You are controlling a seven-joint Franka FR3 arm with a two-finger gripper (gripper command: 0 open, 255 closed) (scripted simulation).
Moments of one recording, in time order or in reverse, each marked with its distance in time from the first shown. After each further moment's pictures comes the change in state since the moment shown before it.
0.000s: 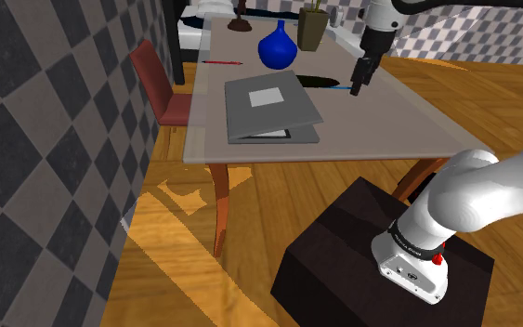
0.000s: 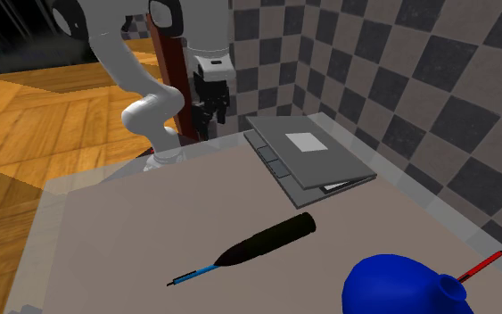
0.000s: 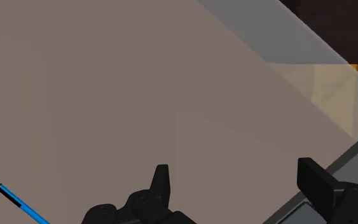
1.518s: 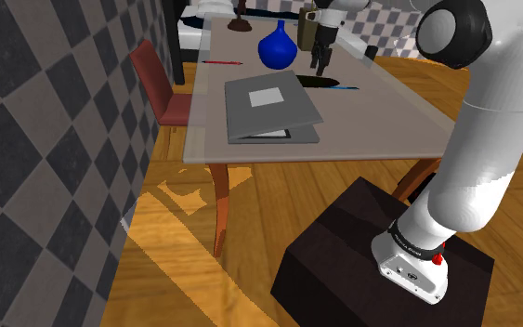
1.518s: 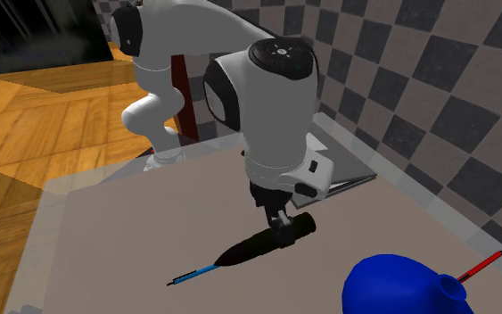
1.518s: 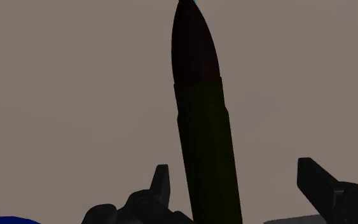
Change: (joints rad) arm 0.007 0.939 -0.329 0.801 0.347 0.074 -1.121
